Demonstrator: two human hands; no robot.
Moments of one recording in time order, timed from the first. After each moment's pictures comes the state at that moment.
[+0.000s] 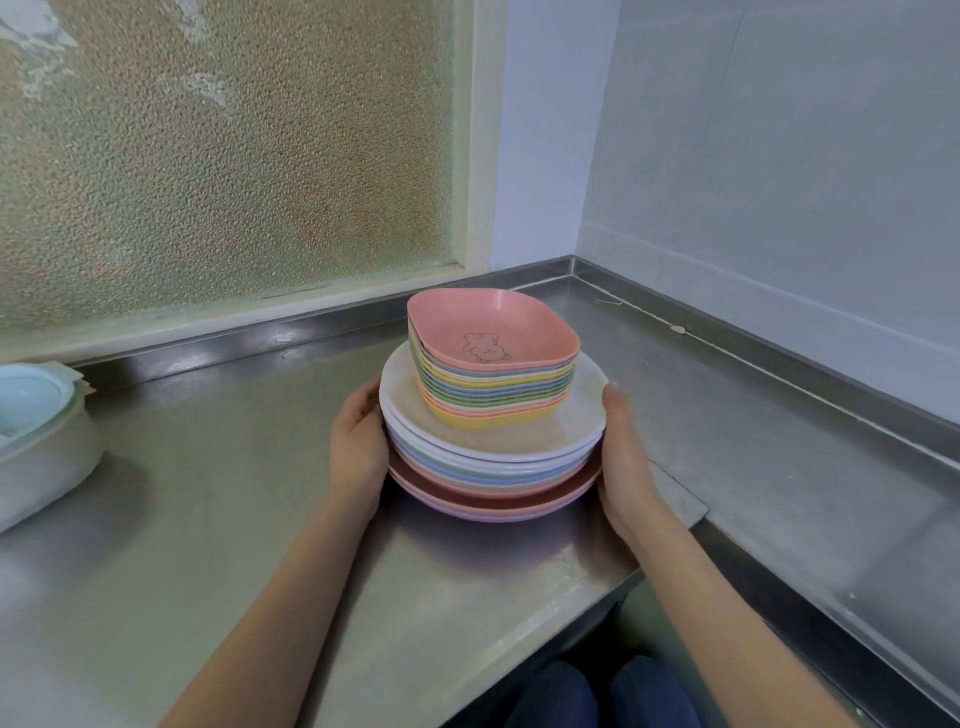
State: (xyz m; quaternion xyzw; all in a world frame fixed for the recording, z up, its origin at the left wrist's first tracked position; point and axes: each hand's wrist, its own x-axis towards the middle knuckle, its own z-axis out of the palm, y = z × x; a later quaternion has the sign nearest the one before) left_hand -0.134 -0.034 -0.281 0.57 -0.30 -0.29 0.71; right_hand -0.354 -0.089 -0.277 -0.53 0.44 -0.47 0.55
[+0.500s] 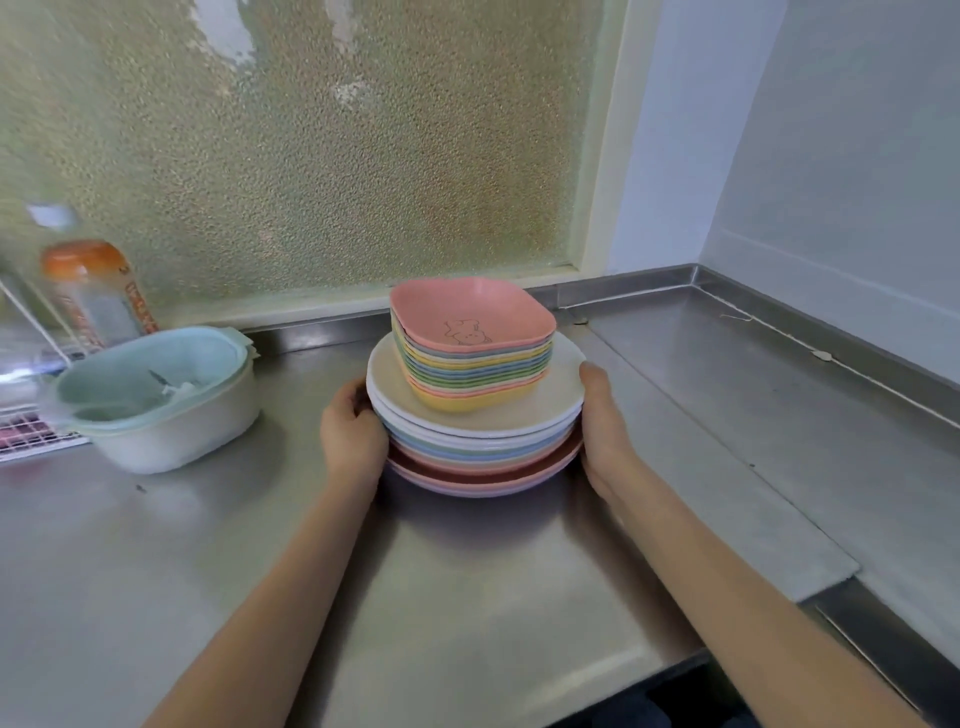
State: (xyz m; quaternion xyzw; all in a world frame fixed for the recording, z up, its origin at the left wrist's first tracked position) left_hand -0.041 0.018 -0.284 0.70 -0.23 -0.13 0.67; right_hand -0.229 -0.101 -0.272 -0.53 0.39 -0.42 0.62
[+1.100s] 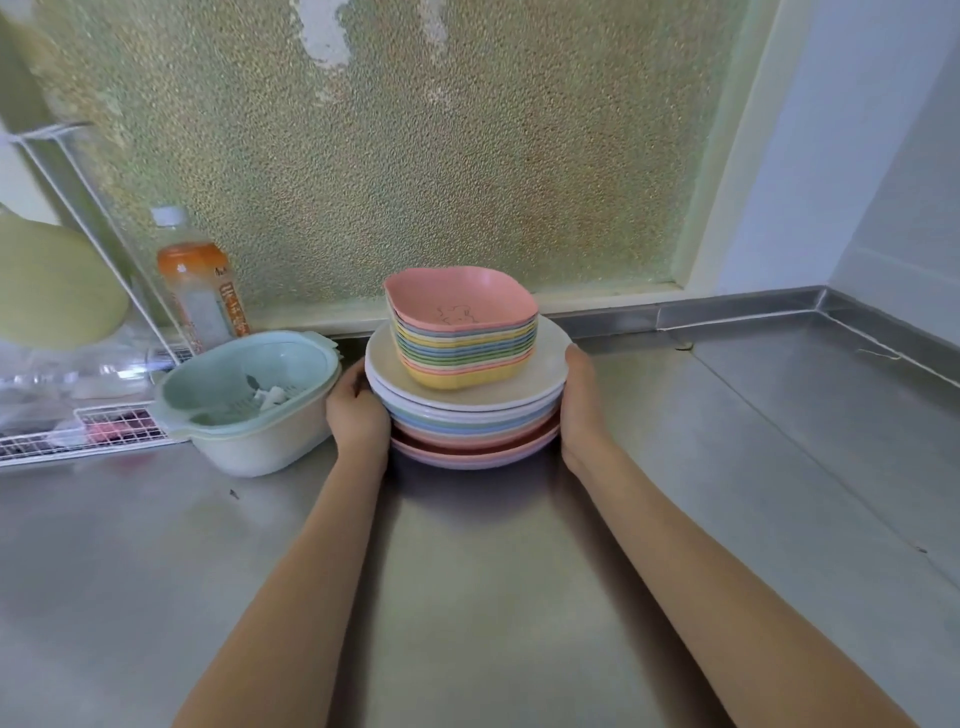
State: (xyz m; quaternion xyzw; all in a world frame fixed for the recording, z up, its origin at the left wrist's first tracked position) left_hand 0.058 0.023 -0.276 0.66 -0.12 -0.10 0.74; right_hand -0.088 -0.112 -0.269 -0.54 0.34 -0.42 0.64
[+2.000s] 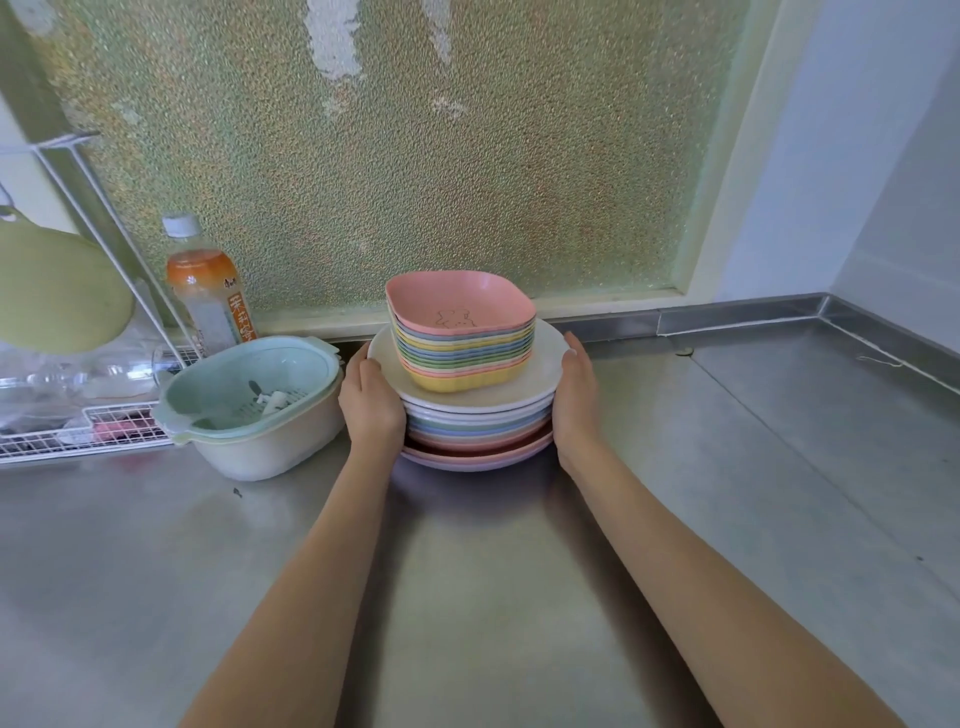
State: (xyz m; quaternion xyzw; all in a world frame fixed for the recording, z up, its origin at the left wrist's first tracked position) left_hand 0.043 0.017 -0.255 0.66 -0.14 -0.04 0.74; right_hand -0.089 -0.112 -0.266 -0.57 0.36 -0.45 0.58
